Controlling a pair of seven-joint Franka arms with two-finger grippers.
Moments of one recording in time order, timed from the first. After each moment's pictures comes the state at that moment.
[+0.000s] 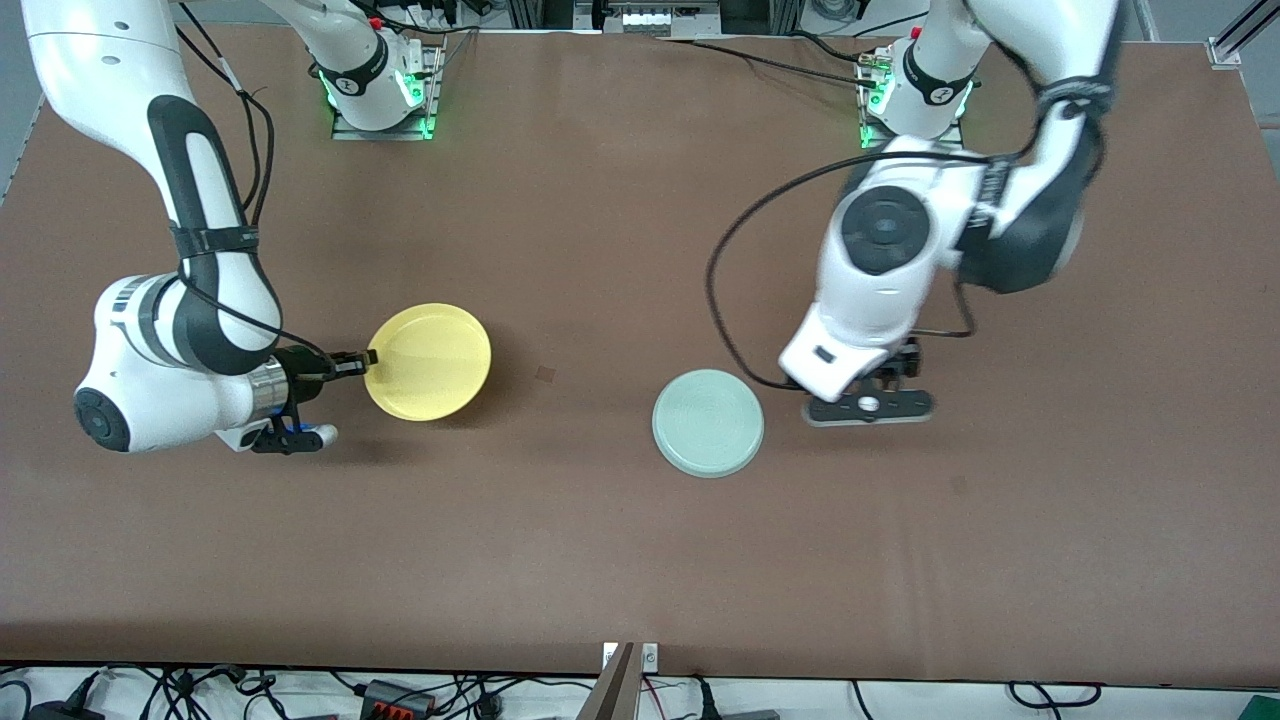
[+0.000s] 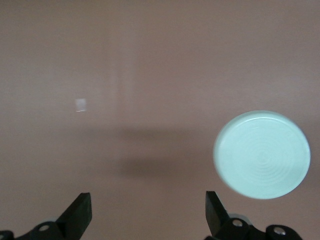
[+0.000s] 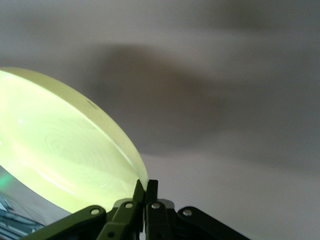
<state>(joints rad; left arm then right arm) -0.35 0.45 -0.07 -1.39 0.21 1.80 -0.49 0.12 0.64 -0.04 -1.45 0.38 1.64 -0.06</state>
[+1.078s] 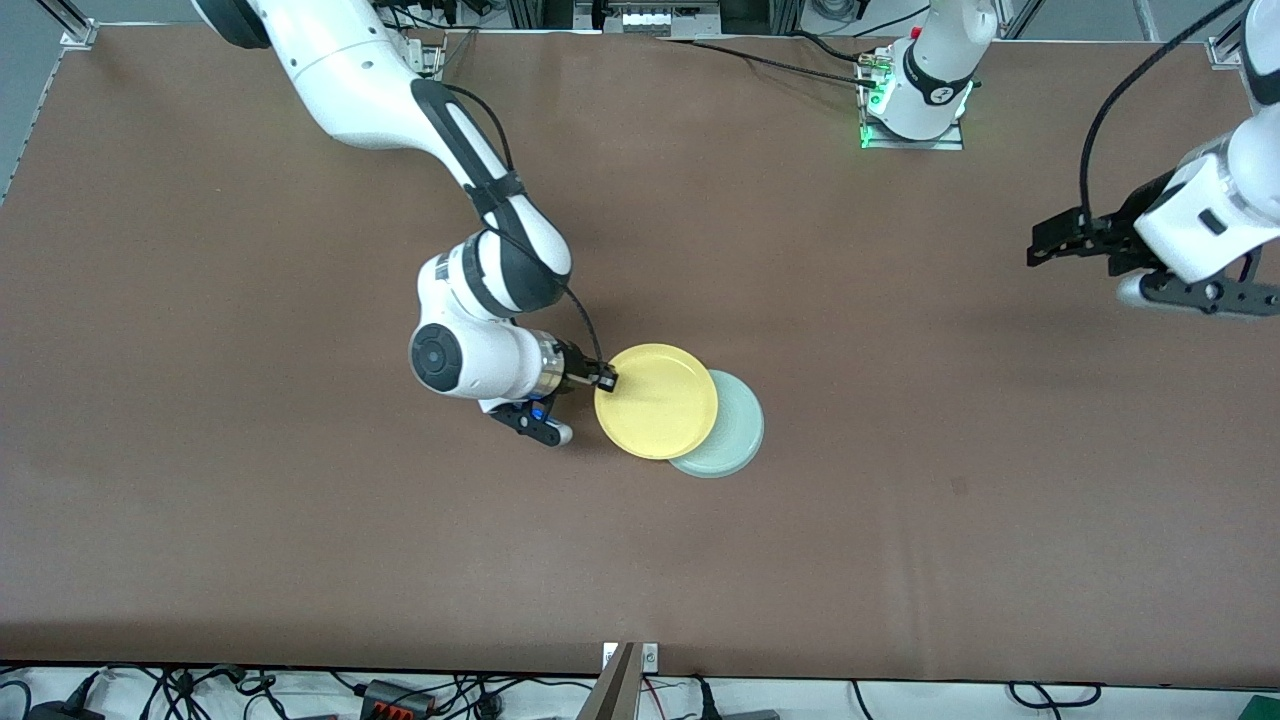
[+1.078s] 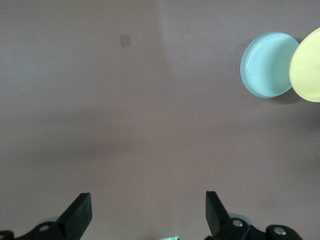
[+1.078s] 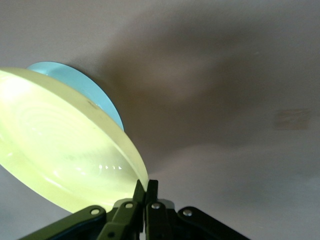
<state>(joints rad) 0.04 0.03 -0.08 -1.62 -0.07 1.55 0.04 0.57 0.83 -0.03 -1.31 0.61 2.10 0.68</state>
